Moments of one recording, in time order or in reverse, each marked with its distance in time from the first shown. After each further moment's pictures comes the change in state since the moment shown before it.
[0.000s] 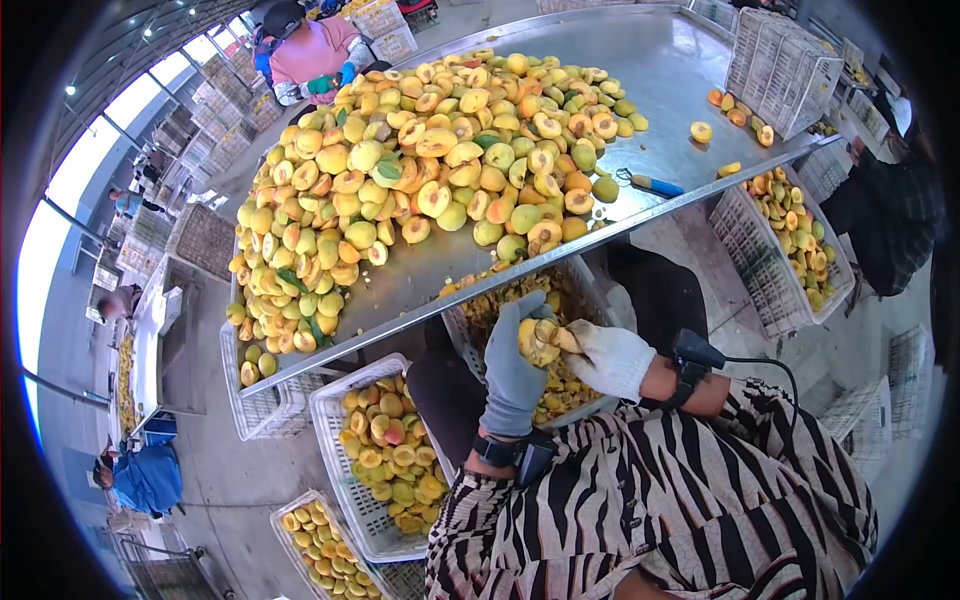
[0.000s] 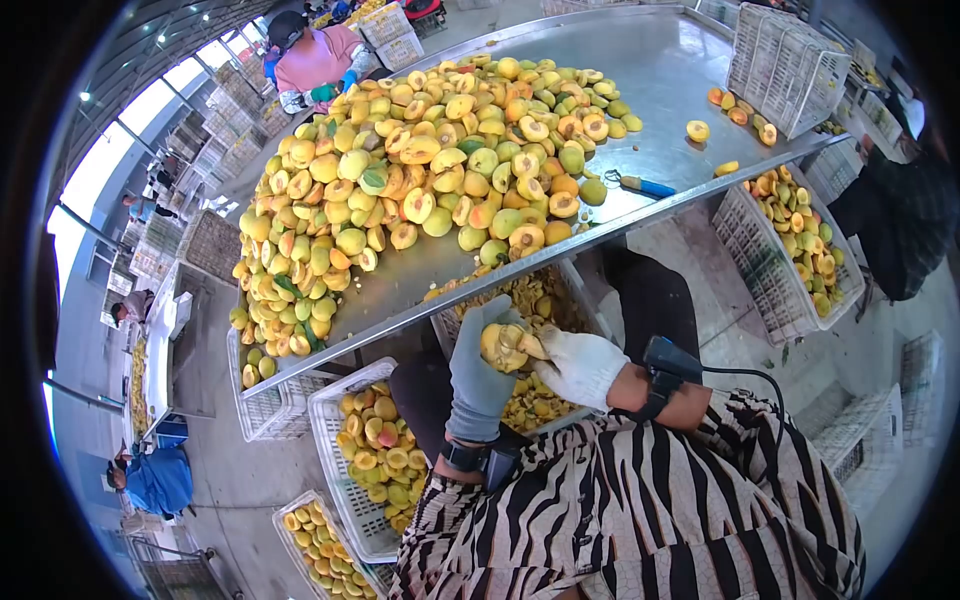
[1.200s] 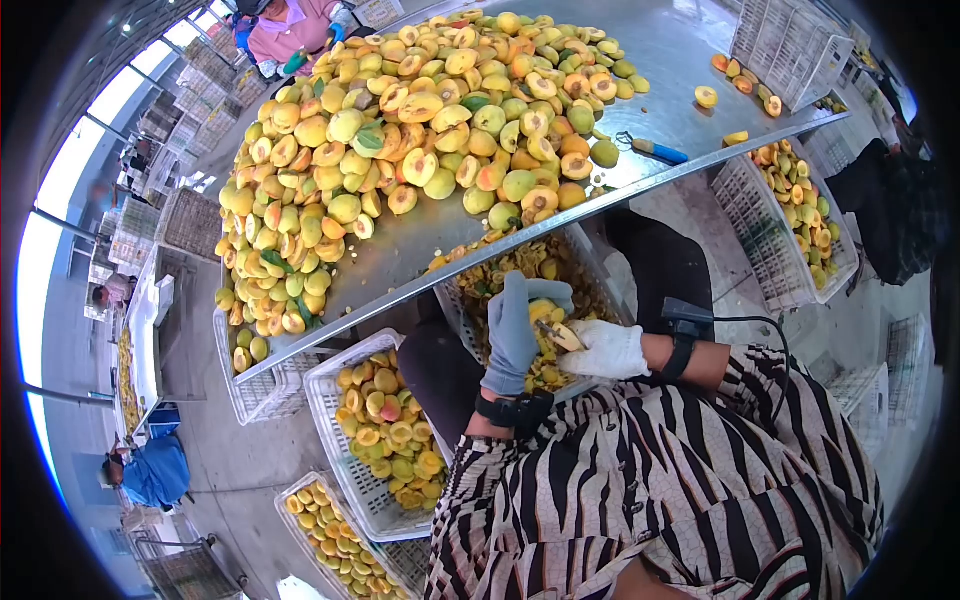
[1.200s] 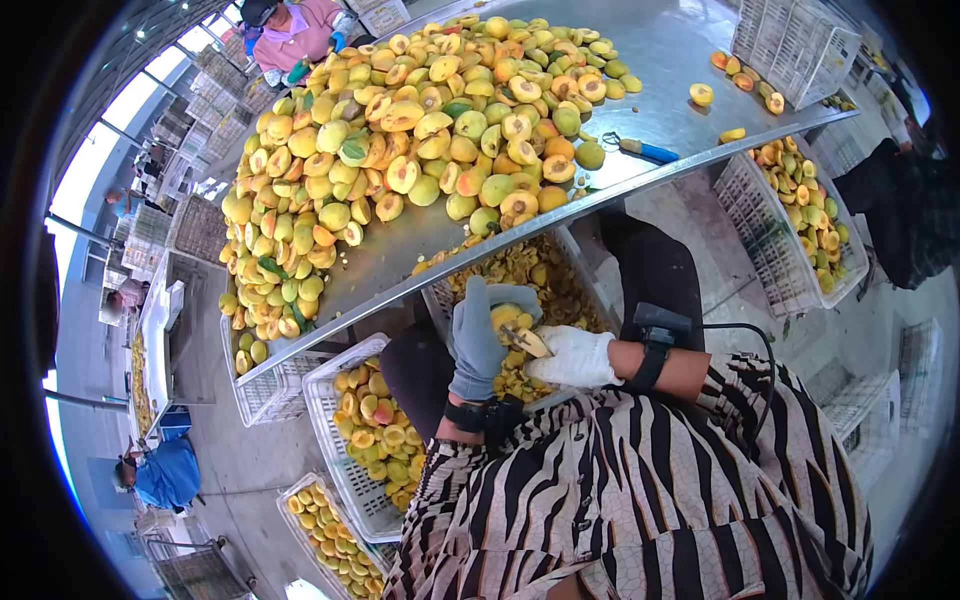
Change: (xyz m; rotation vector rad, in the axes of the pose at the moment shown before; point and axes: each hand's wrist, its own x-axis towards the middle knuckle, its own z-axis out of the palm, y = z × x) left_hand 0.021 -0.014 0.011 -0.518 -0.024 -0.436; right_hand 0.009 0.016 0.015 0.728 -0.607 0.432
